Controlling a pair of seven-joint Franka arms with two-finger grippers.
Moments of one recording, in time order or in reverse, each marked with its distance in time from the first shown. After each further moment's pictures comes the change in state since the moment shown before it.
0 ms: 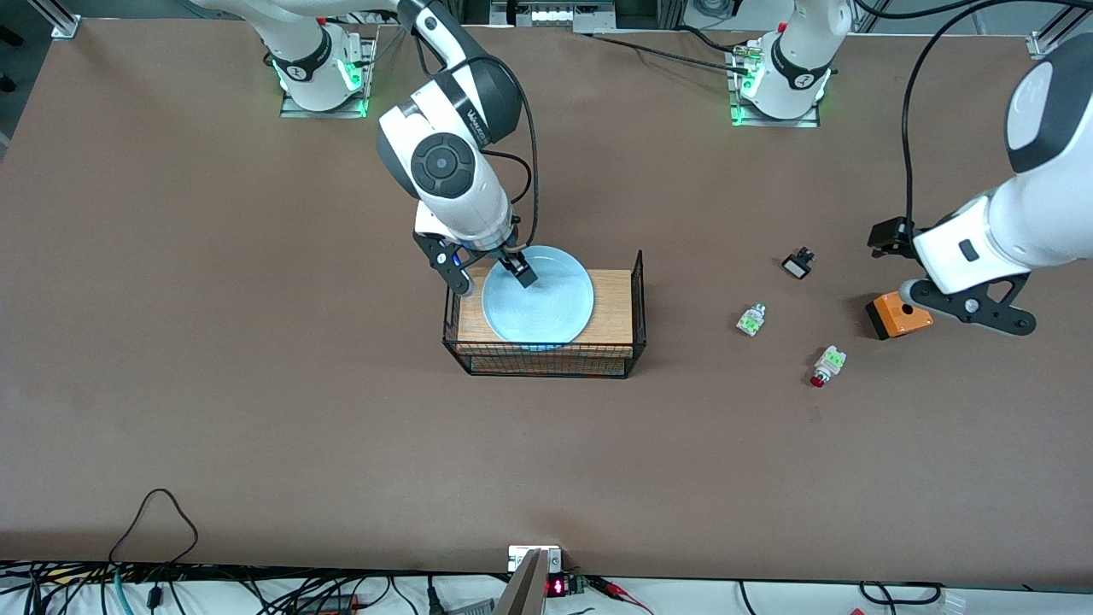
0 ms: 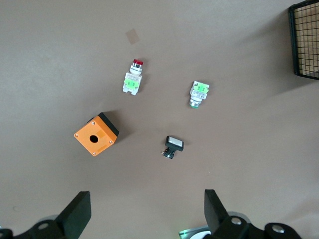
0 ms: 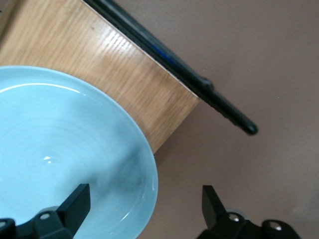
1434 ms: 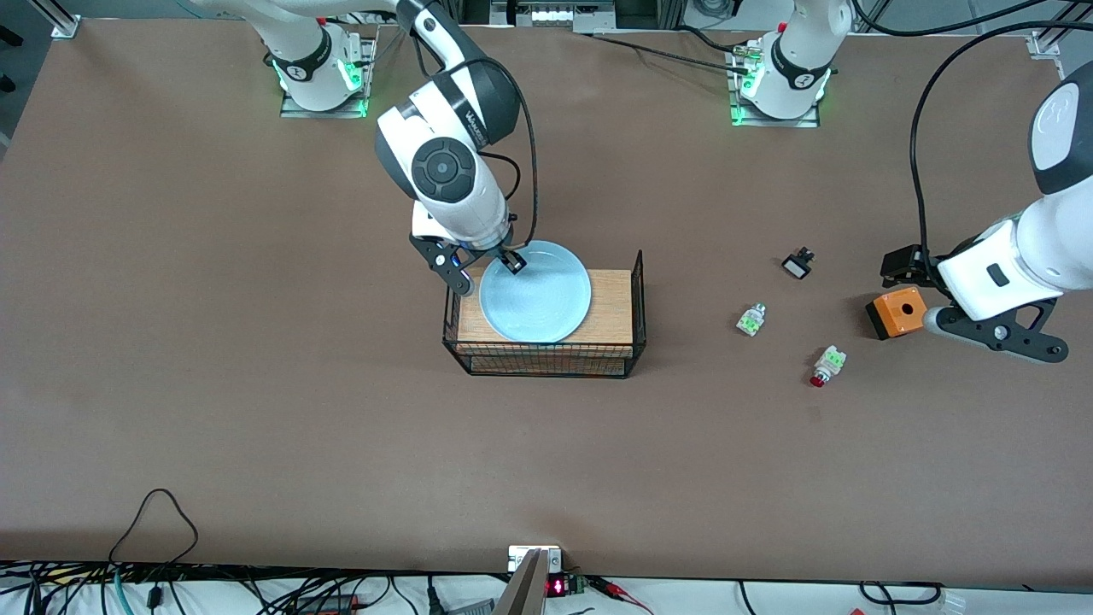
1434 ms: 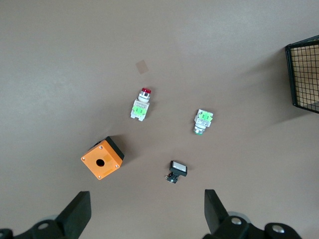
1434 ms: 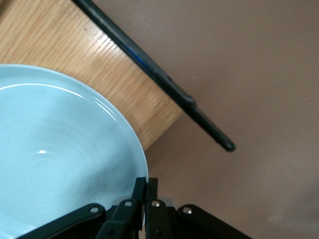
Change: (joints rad) left arm -0.001 0.064 0.005 0.095 0.000 0.057 -0.010; right arm 0.003 -0.012 -0.013 0.003 -0.004 -0.066 -0.100
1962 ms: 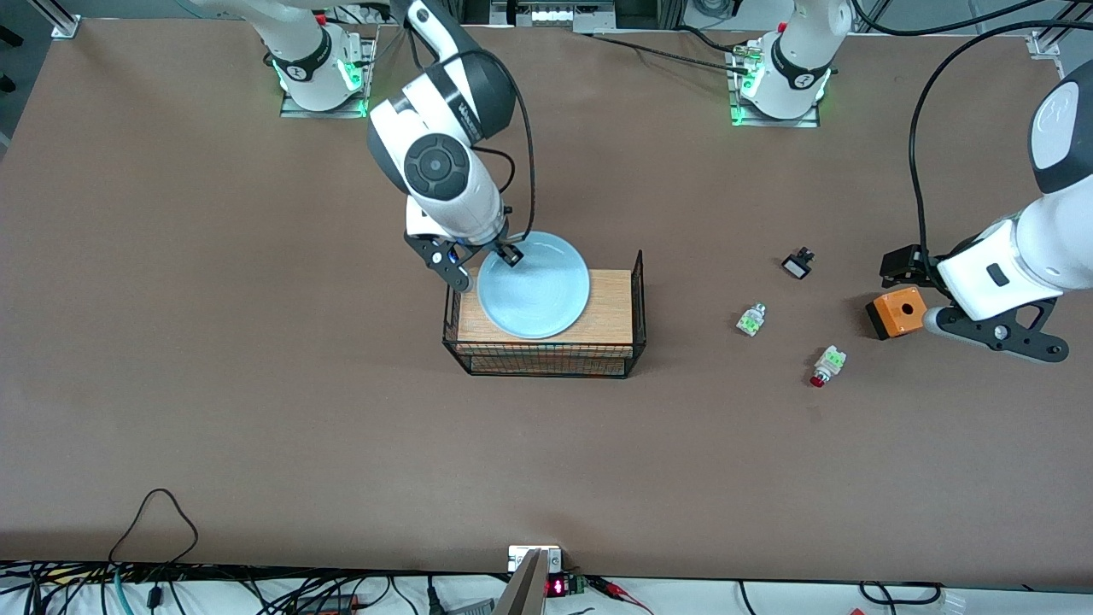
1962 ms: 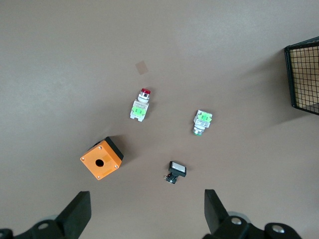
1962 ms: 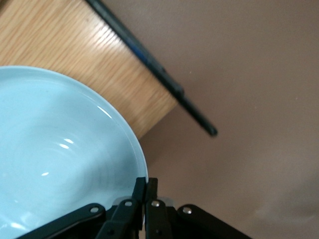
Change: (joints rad) left arm -0.002 0.000 -0.002 0.002 -0.001 0.000 -0.008; right arm 0.010 -0.030 -0.009 0.004 0.044 -0.032 -0.047
